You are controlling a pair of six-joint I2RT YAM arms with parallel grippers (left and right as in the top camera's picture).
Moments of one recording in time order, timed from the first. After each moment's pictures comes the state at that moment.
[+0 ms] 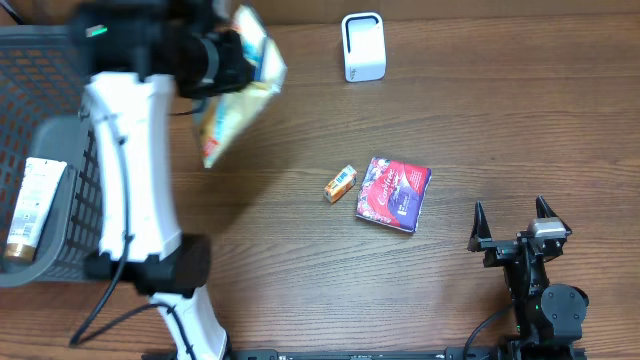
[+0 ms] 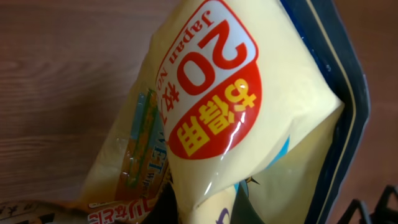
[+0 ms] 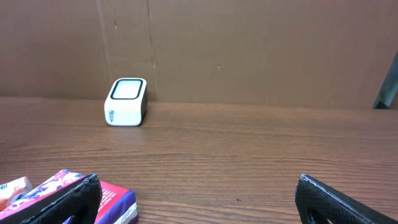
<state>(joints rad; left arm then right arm) -0.12 2.02 2.57 -1.69 0.32 -0.23 0.01 0.01 0.02 -0.03 -0.06 -0.01</state>
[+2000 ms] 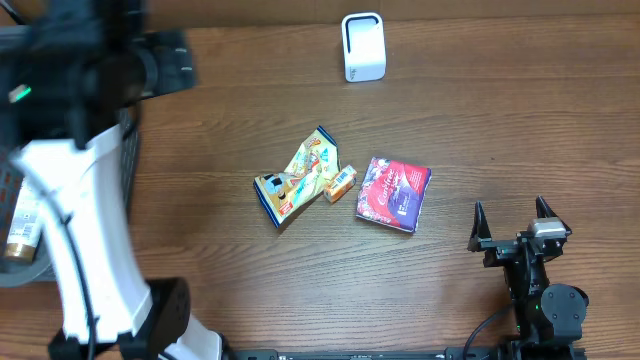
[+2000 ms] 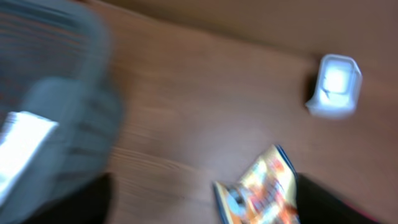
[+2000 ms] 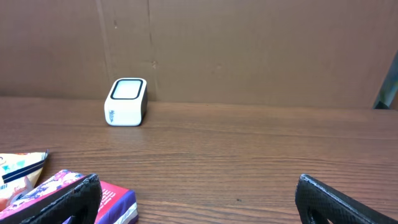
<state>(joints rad) 0.05 1.76 2.53 -1.59 -0.09 -0.24 0.01 0.01 0.02 -0.04 -0.06 -0.01</state>
